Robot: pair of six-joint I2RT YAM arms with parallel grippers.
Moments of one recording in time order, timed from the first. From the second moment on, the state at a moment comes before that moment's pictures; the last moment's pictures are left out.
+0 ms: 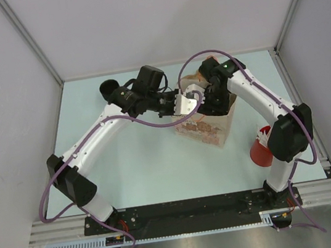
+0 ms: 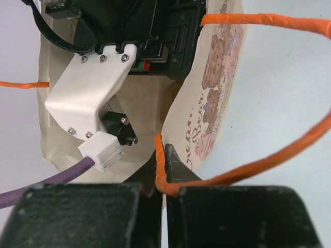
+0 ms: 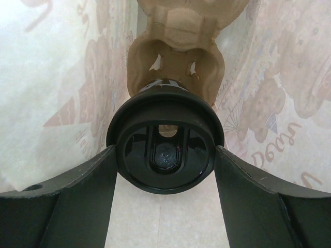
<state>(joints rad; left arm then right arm) -0.72 1.64 1.70 -0.85 0.49 1.10 0.46 1.76 1.71 -1.33 -0.18 -0.76</state>
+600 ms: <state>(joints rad) -0.72 1.63 1.72 -0.90 0.49 1.11 0.45 1.80 1.68 -1.33 -0.15 -0.72</state>
